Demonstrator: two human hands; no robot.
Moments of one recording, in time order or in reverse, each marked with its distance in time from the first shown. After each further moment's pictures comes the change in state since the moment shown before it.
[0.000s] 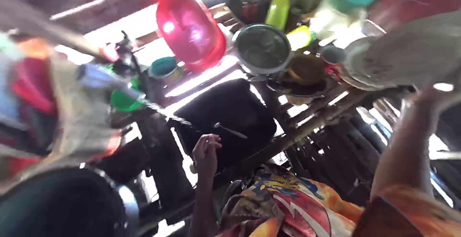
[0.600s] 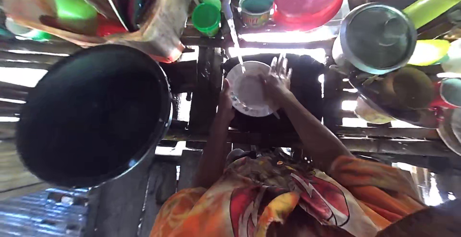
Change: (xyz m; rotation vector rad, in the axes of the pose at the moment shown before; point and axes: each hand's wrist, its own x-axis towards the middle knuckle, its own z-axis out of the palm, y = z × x) left_hand 0.025 -0.026 -0.028 -0.688 0.449 -0.618; right_hand -0.406 -0.060 0.233 -0.687 -1.726 -0.587
